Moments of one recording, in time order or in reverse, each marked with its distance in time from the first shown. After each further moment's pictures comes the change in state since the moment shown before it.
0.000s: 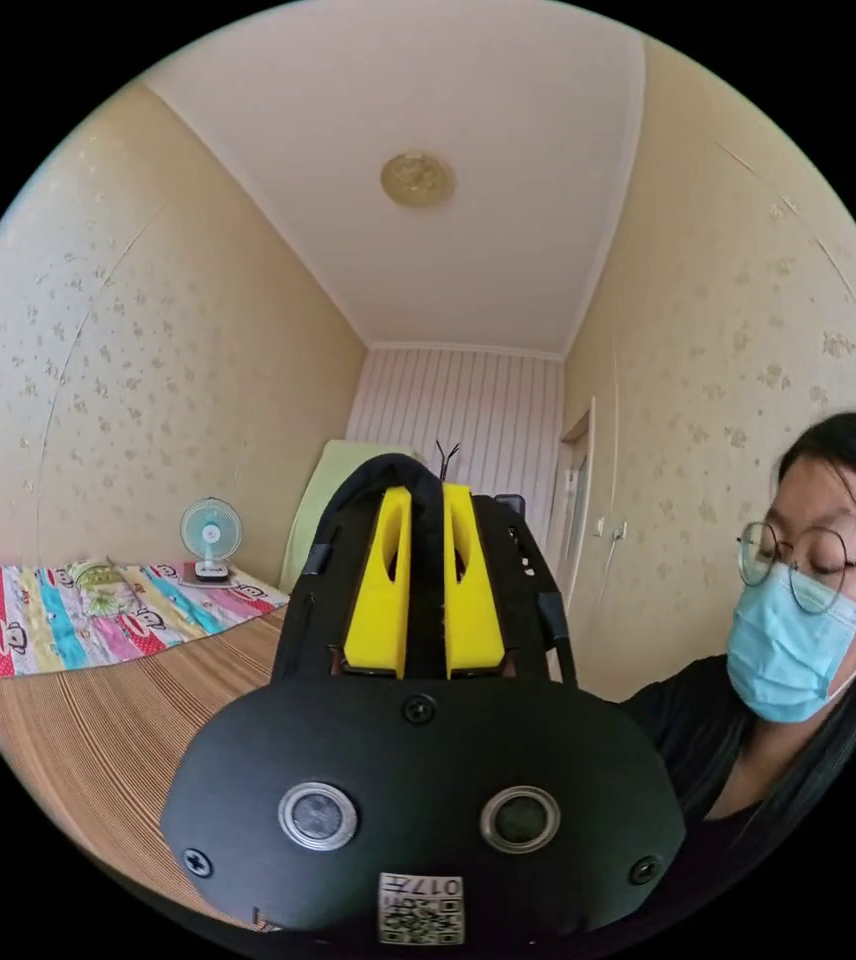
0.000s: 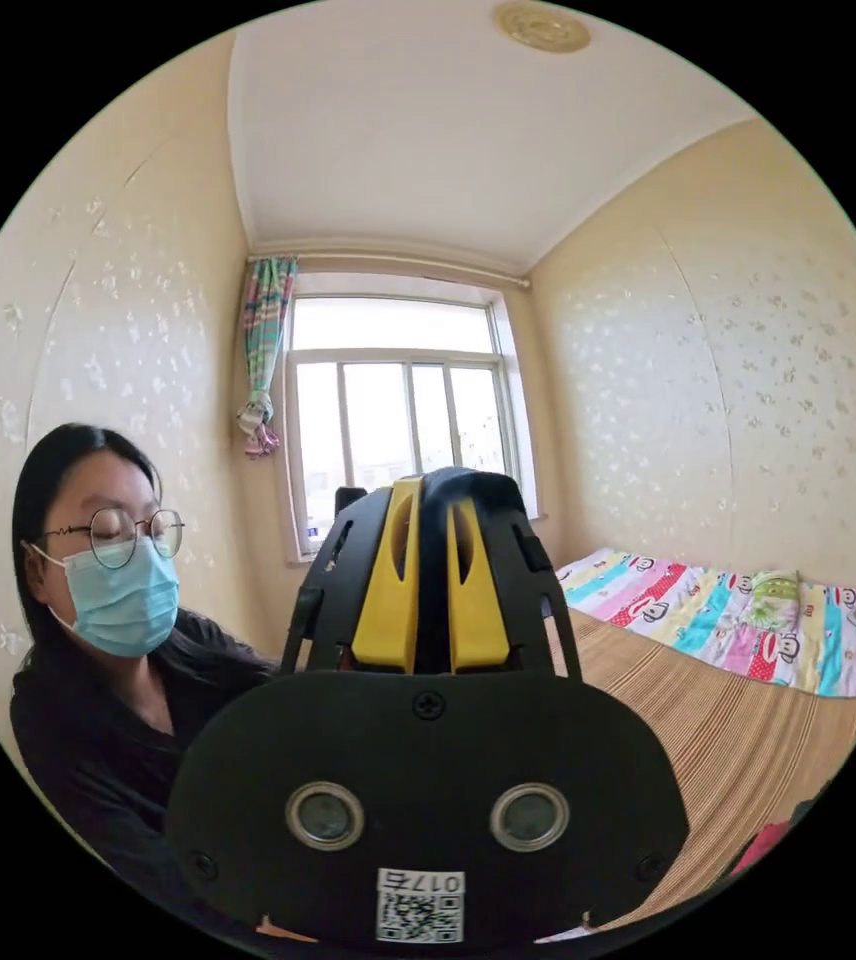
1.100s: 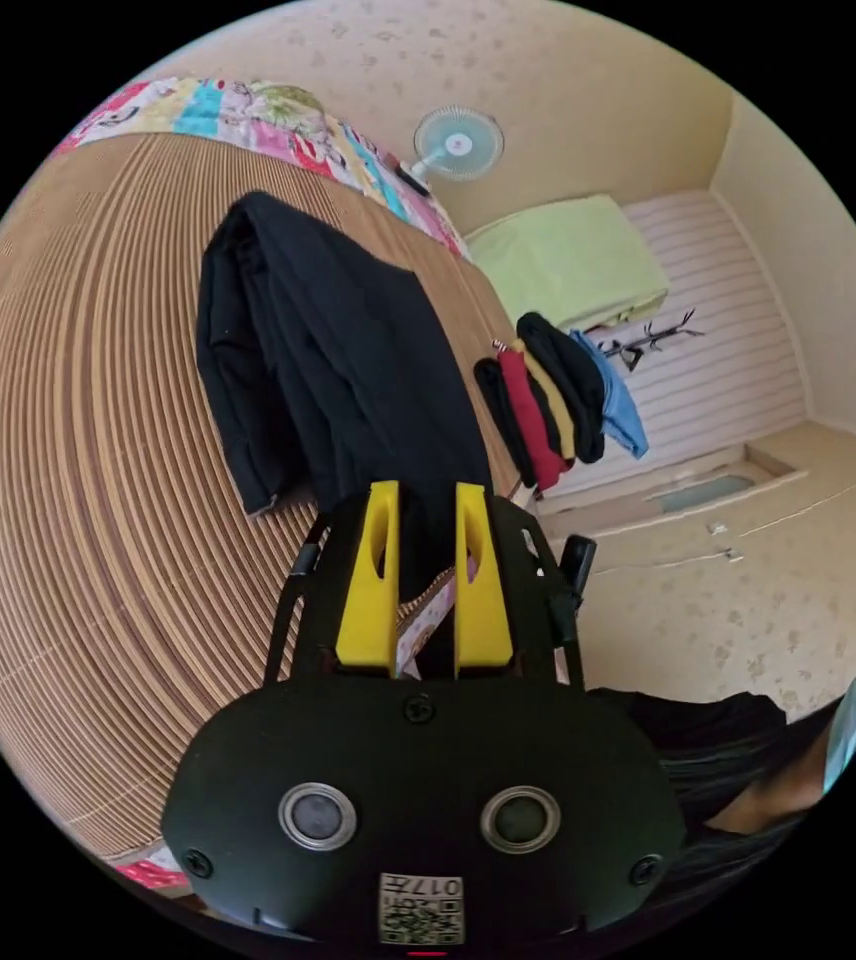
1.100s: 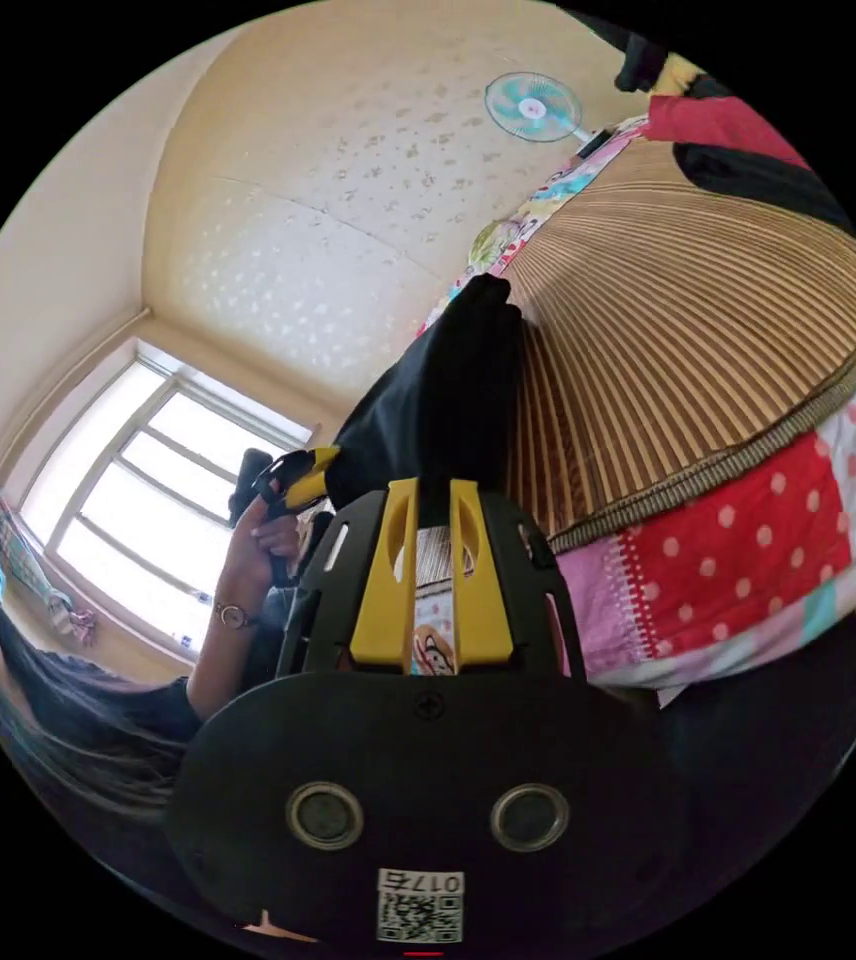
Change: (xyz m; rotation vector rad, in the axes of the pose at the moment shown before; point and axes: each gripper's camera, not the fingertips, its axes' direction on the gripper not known) left arm -0.341 0.344 0.126 -0.696 -0.192 -0.797; right arm 0.192 0.527 0.122 -0.076 0.495 0.913
